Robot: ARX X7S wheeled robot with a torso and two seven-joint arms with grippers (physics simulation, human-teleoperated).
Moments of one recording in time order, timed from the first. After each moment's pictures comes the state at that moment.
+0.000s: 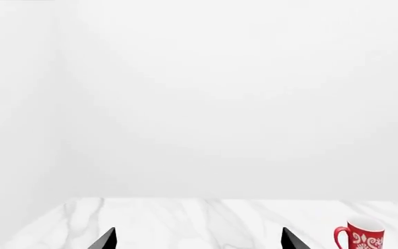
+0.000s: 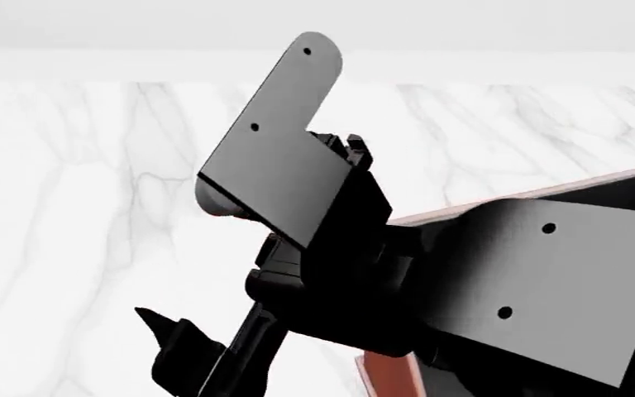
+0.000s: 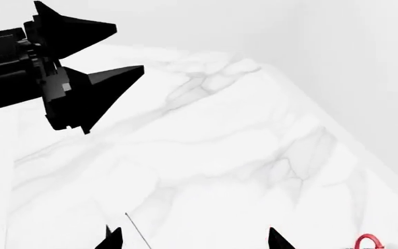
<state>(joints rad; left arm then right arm) -0.10 -0.36 -0.29 0.86 -0.43 -0.76 -0.17 1.31 0.60 -0.63 -0.42 1.24 1.19 -0.14</state>
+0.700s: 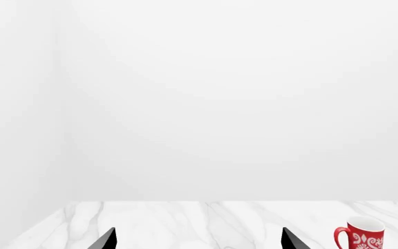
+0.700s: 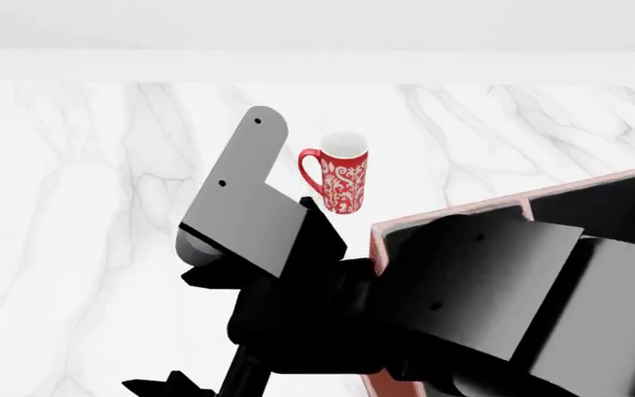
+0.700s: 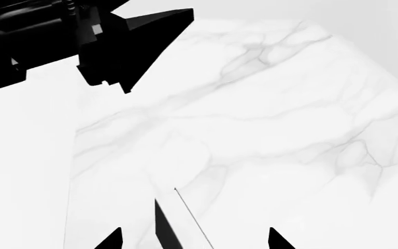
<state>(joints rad) -0.09 -0.38 -0.29 0.86 -0.44 -0.74 -0.17 1.27 0.55 -0.79 -0.31 1.10 1.10 -0.39</state>
